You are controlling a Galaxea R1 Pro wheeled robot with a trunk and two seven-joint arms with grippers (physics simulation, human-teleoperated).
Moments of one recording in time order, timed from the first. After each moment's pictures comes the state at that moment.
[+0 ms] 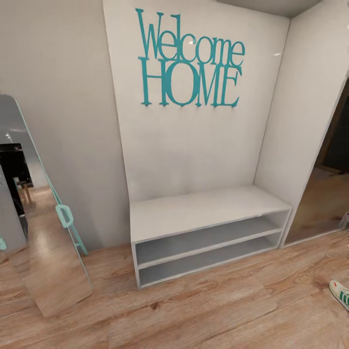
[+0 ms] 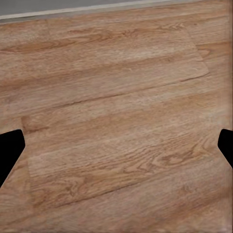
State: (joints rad) left arm -0.23 0.08 0.00 -0.28 0.00 -0.30 -0.01; right arm -0.02 -0.12 0.00 -0.57 -0.02 -0.27 0.00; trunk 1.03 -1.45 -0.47
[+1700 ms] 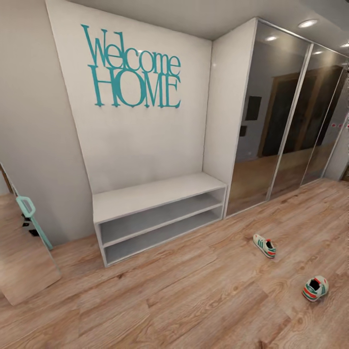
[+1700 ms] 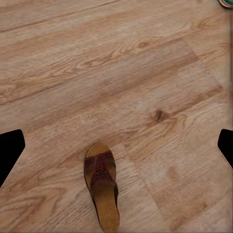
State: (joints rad) left arm -0.23 0.07 0.00 -0.28 0.00 -0.30 -0.01; right arm -0.02 -0.12 0.00 -0.57 -0.02 -0.27 0.00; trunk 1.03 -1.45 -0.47
